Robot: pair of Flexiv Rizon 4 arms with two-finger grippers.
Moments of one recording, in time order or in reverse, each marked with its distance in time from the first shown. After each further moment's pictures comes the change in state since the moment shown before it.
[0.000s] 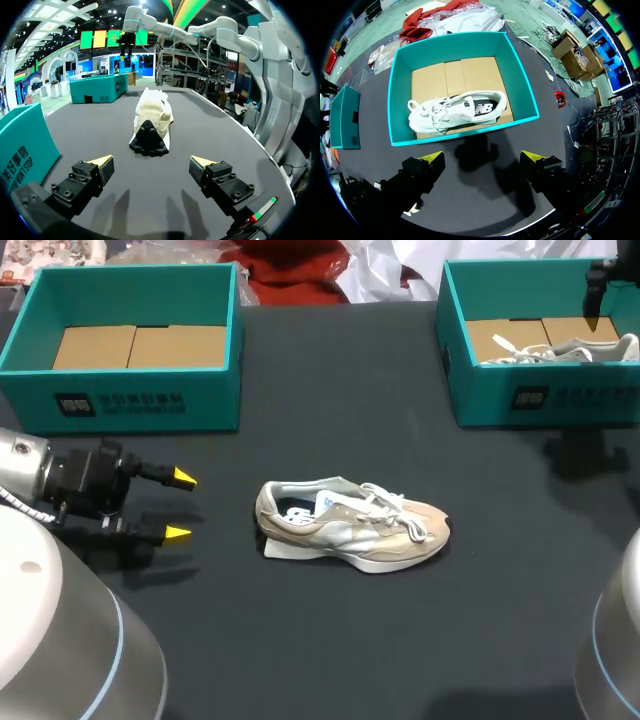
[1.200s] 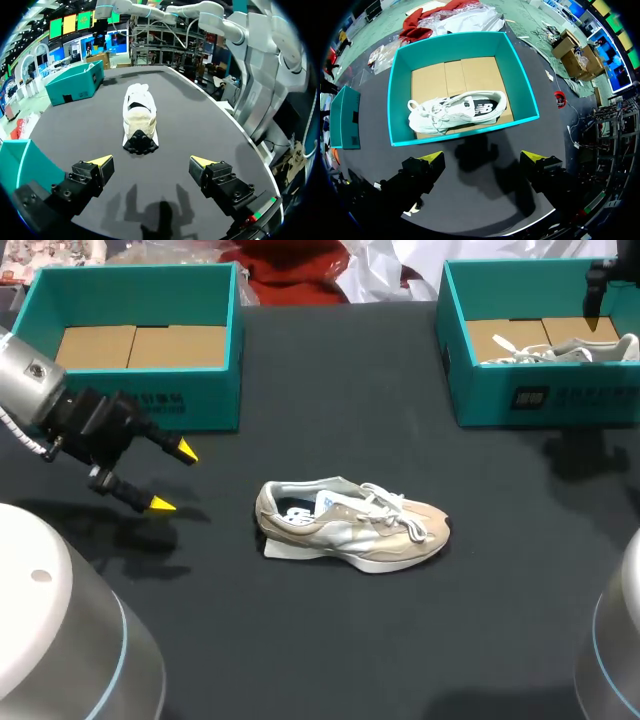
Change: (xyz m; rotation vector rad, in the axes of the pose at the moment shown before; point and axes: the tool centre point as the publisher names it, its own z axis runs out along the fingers) left arm -0.008 -0.049 -0.028 -0.246 0.201 0.129; right arm 0.000 0.000 0.000 0.000 0.000 0.000
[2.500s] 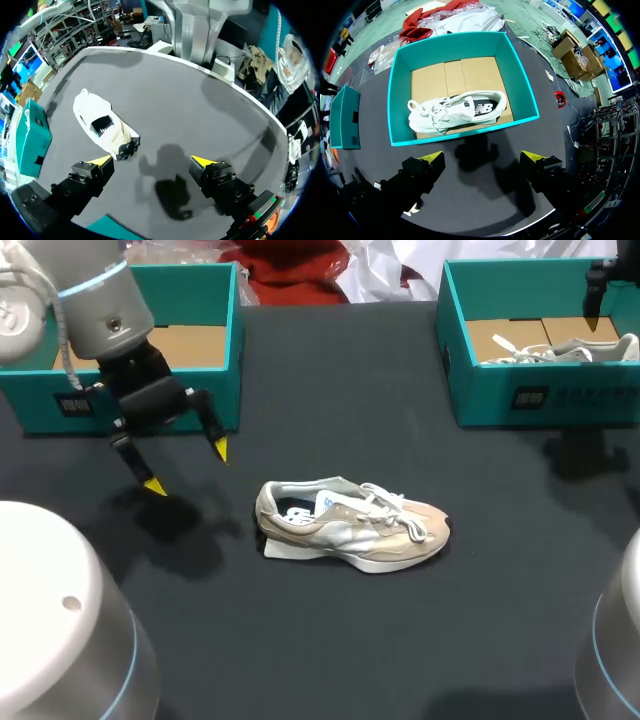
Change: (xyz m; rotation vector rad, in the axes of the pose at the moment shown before) left arm -0.003 -0.038 -0.009 -0.387 0.352 0.660; right arm 0.000 0.000 0.000 0.000 0.000 0.000
